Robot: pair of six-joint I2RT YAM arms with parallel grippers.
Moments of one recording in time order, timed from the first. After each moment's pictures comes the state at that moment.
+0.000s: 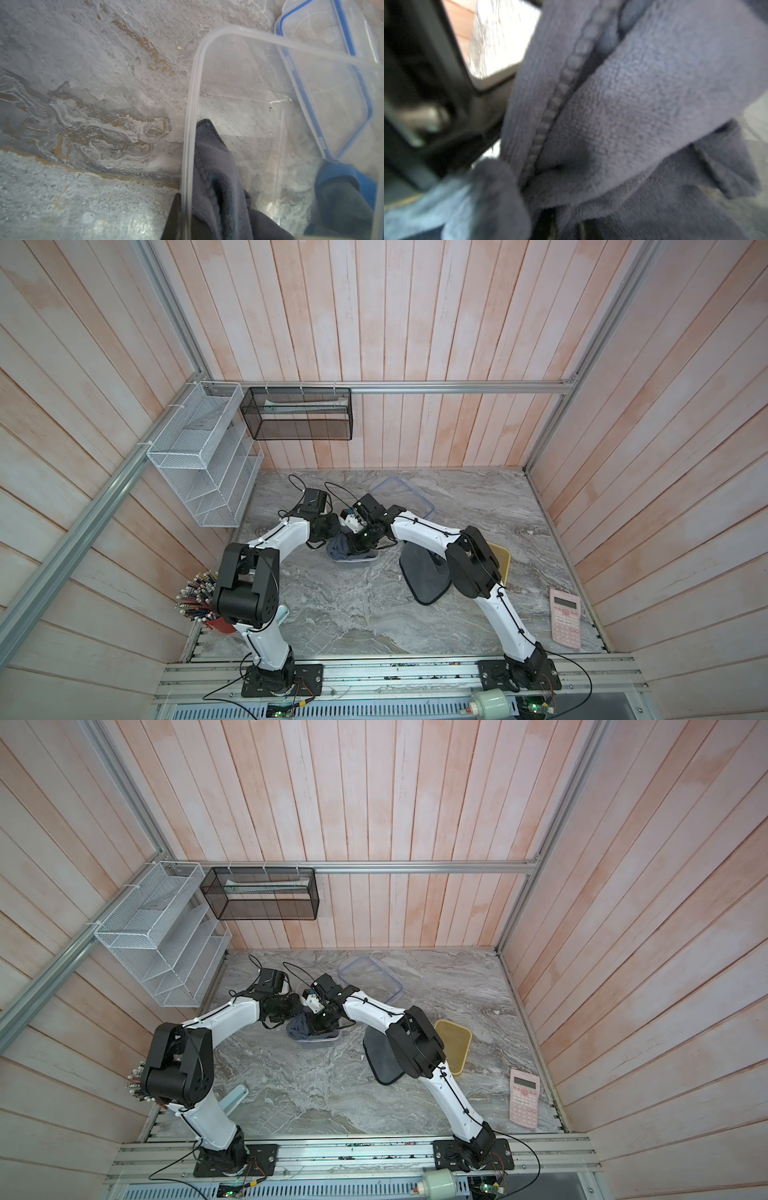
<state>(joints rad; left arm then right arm) -0.18 1.77 1.15 -0.40 0.12 -0.43 0.85 2.39 1.98 -0.67 -0.57 0.33</state>
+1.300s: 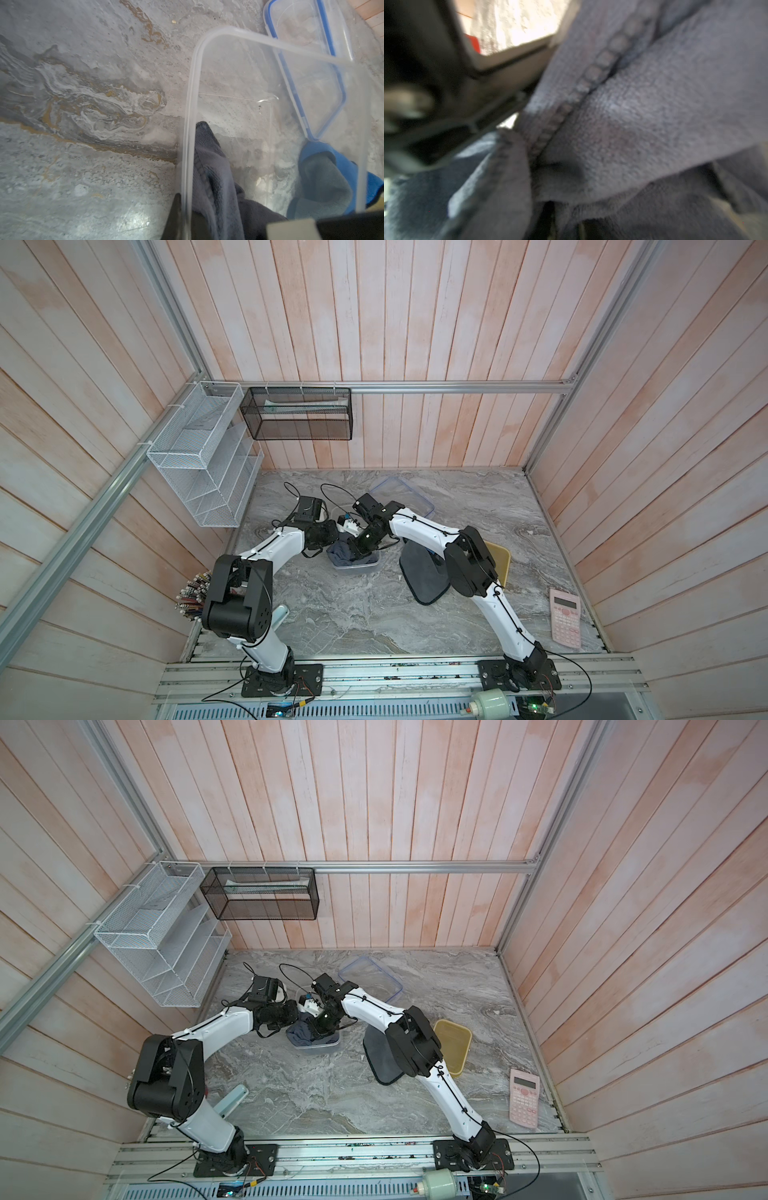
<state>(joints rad) -0.17 1.66 1.02 -0.34 0.20 -0.45 0.84 2.43 2.09 -0.84 -0.71 0.20</state>
